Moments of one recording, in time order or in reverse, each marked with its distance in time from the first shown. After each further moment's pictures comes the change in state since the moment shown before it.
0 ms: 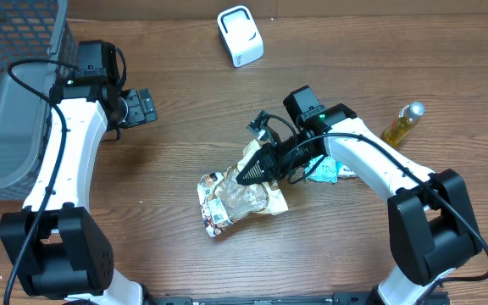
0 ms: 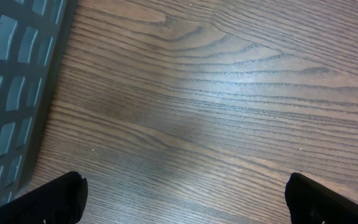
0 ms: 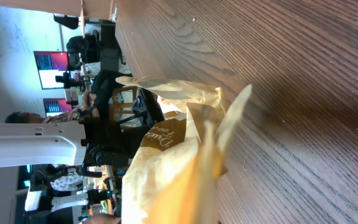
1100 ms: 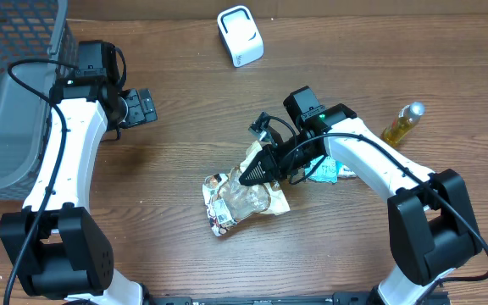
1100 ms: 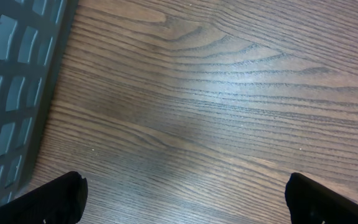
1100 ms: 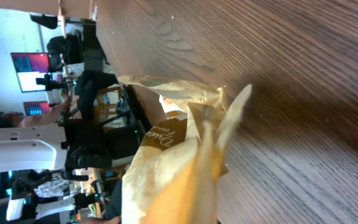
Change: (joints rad) left arm 0.000 0.000 0.000 0.000 0.000 0.000; right arm 0.000 0.000 0.000 -0.014 0.076 -0.003
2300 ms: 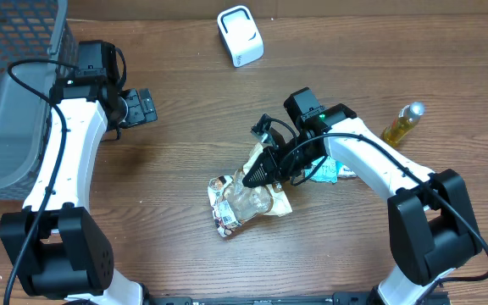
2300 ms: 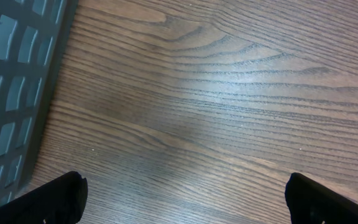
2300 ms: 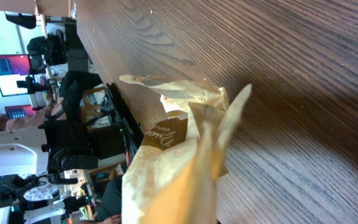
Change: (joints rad) left arm 0.000 0.000 0.000 0.000 0.000 0.000; right arm 0.000 0.000 0.000 -0.029 0.061 0.000
